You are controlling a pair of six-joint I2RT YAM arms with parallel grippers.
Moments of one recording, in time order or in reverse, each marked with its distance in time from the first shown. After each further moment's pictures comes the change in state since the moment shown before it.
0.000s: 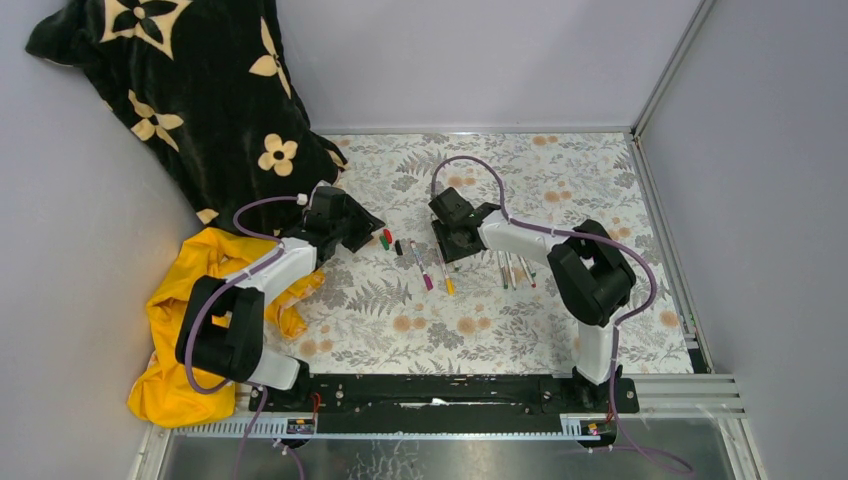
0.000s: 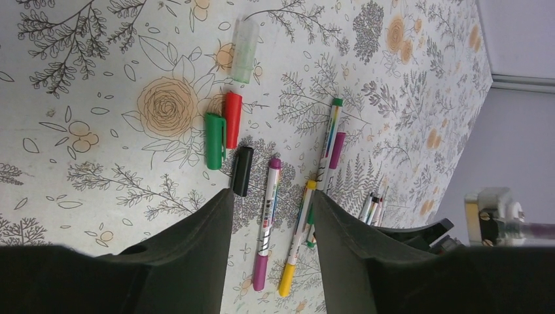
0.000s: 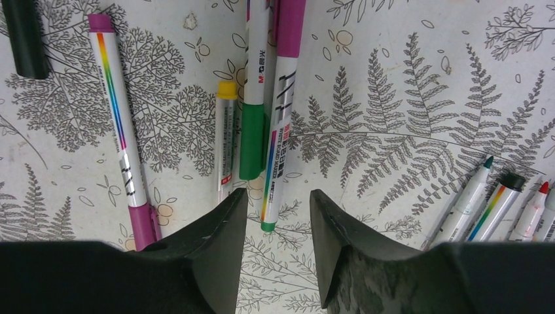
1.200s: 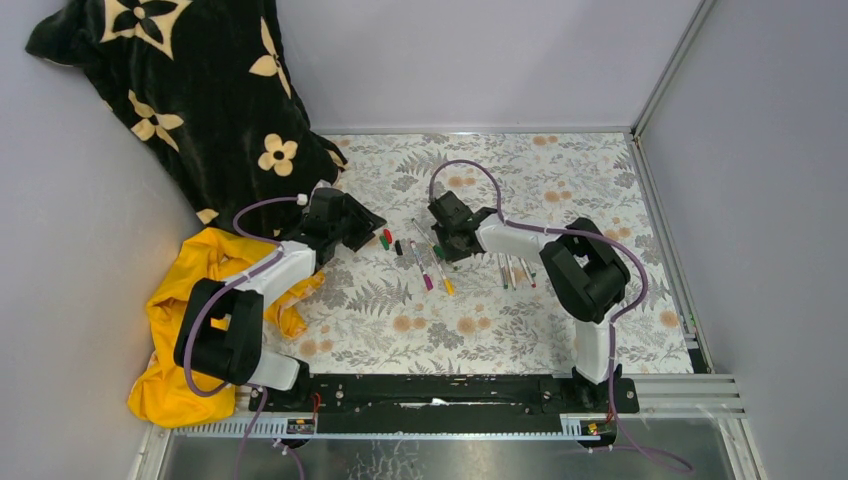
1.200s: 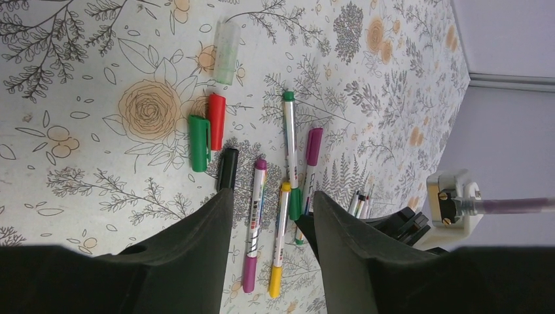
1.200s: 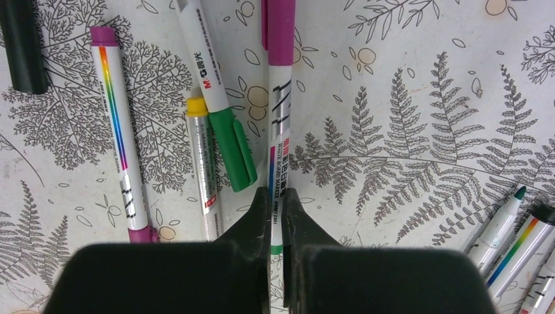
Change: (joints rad) left arm 0.000 -0.016 -0.026 0.063 0.024 -0.016; right arm -0.001 0.052 -0.012 0.071 -0.023 -0.008
